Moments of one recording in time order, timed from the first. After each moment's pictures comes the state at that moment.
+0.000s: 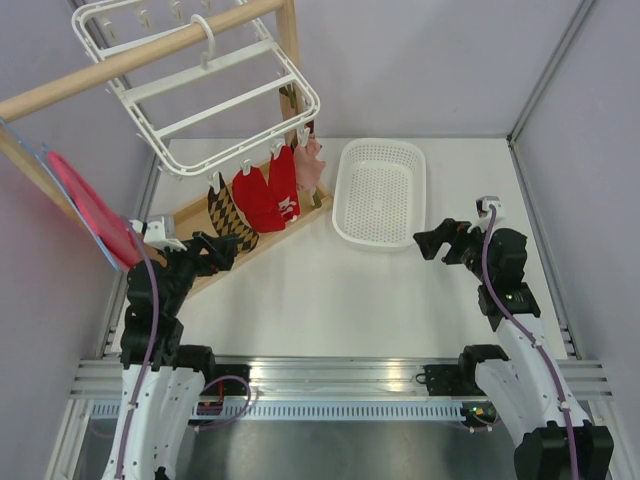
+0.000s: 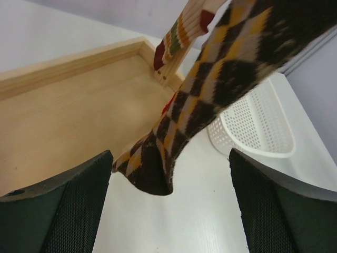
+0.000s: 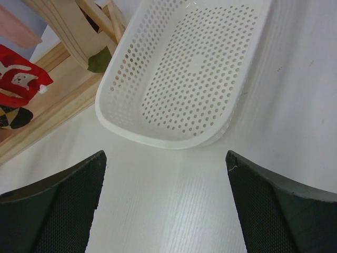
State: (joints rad) left arm -0.05 0.38 0.62 -0.31 0.19 -0.40; right arm 0.02 0.73 0.49 -0.04 -0.39 0.37
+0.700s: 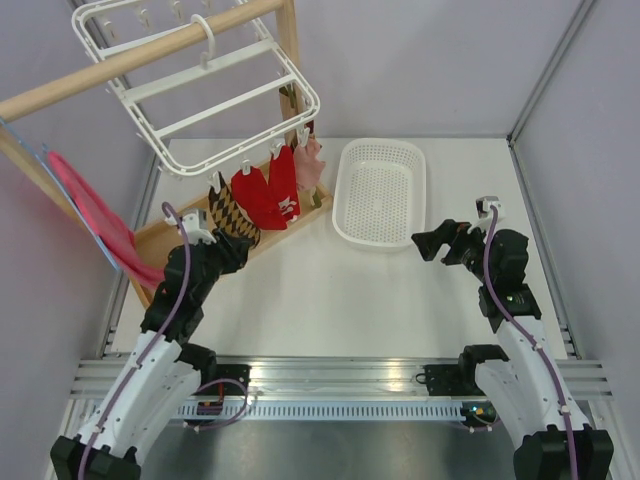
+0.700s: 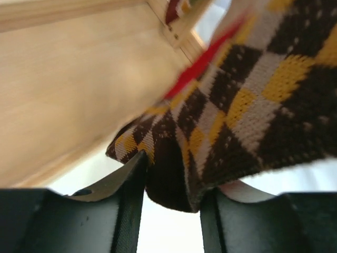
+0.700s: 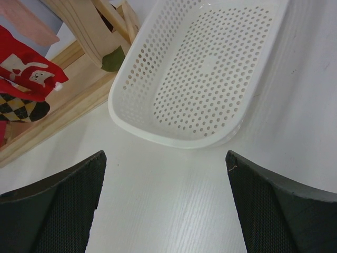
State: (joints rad) left arm -0.25 0.57 0.48 -0.15 -0.02 -0.51; right arm 0.02 0.71 0.49 -0.04 -0.44 0.38
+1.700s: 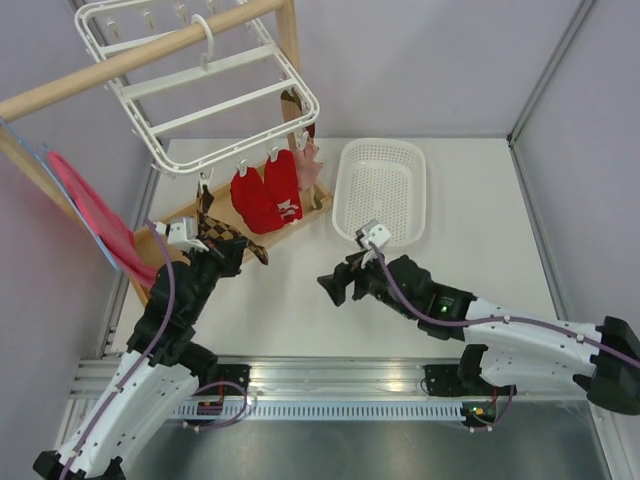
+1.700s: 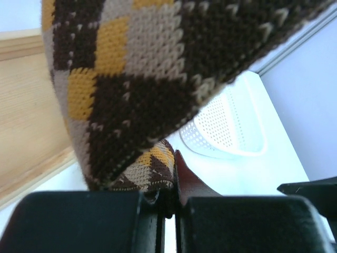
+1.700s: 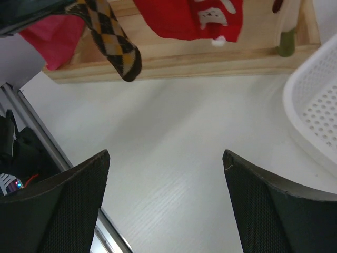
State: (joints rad) left arm -0.46 0.42 0.52 -0.17 -0.18 -0.56; right arm 1.04 0.99 0.65 0.11 0.23 0.34
